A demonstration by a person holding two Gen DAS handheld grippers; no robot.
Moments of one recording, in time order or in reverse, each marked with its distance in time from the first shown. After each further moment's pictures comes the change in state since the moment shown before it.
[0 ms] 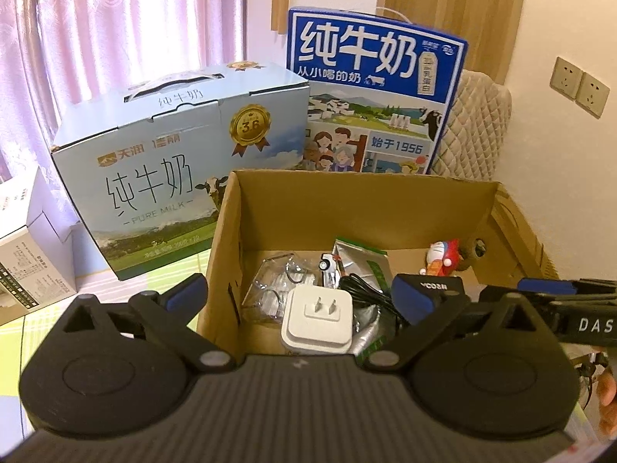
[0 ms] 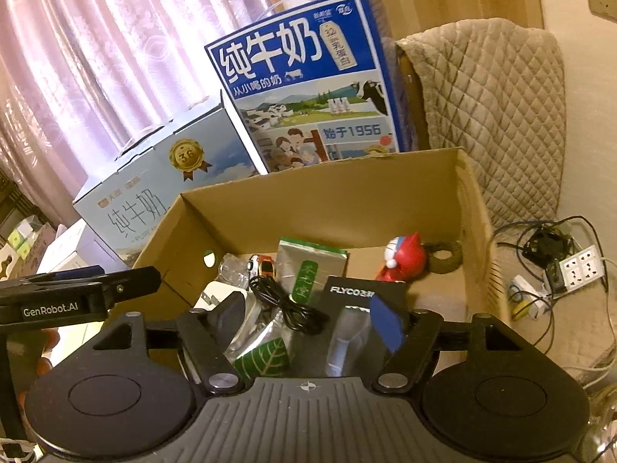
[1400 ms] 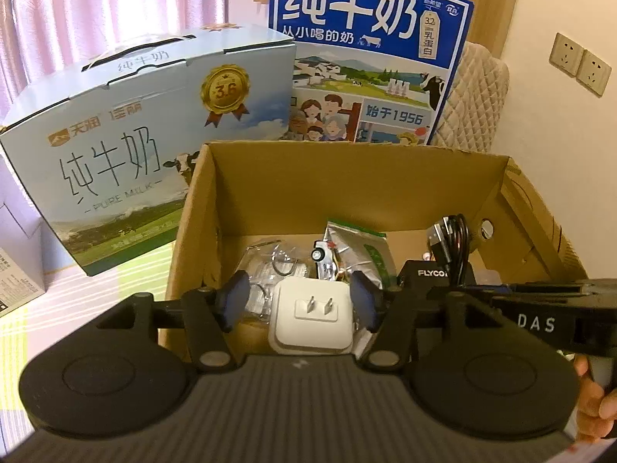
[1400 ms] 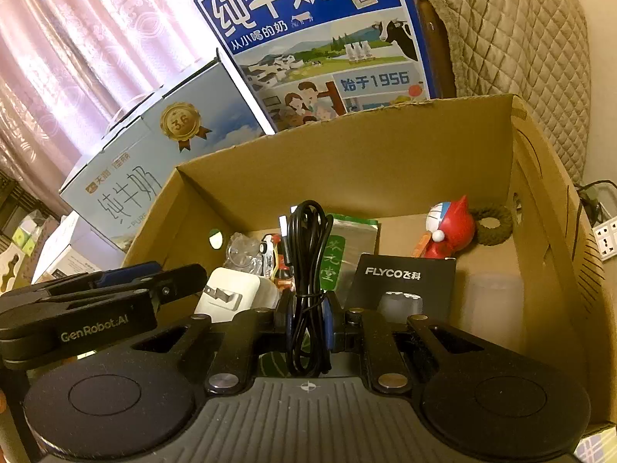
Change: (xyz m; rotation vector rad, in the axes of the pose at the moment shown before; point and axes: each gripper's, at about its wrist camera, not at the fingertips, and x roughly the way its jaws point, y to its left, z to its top) left arm 0.052 0.002 -0.002 0.017 0.074 -0.046; right arm 0.066 0.013 0.005 0.058 0.118 0.048
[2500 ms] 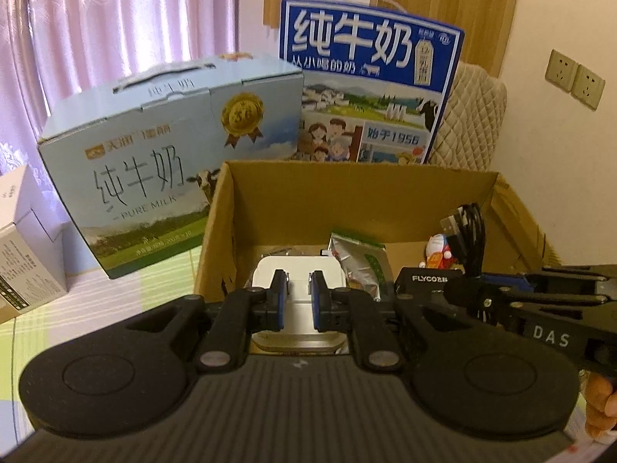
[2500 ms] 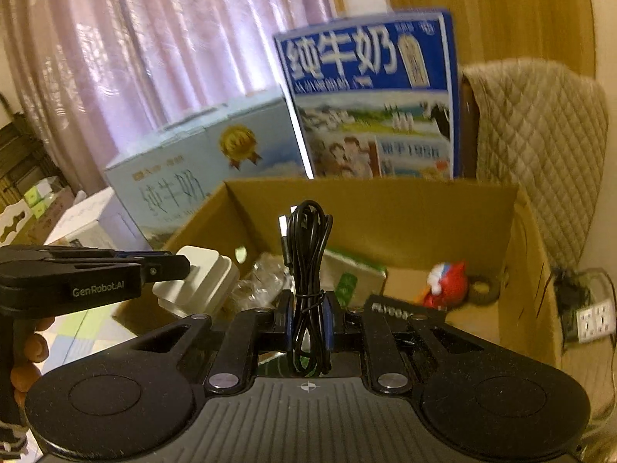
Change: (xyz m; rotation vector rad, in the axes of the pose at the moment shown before) left arm -0.033 -0.001 -0.010 -0.006 -0.059 0.019; right arm -0.034 0.021 -0.015 -0.211 -0.104 -0.001
